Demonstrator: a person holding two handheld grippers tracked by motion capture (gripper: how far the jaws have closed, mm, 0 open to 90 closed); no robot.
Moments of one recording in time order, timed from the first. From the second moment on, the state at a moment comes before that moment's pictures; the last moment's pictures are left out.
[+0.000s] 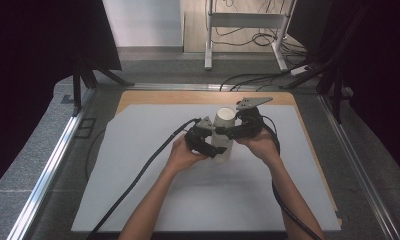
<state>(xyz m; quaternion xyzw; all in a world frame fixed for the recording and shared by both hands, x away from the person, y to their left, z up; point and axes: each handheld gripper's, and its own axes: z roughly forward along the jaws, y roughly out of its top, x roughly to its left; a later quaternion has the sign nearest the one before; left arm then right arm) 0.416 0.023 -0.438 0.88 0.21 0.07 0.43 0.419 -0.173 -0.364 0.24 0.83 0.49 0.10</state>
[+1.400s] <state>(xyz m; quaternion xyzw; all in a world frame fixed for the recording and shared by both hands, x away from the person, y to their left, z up) 0.371 0.074 -0.401 0.87 0.21 0.07 0.45 0.367 -0.228 -0.300 0.24 0.81 0.53 0.11</state>
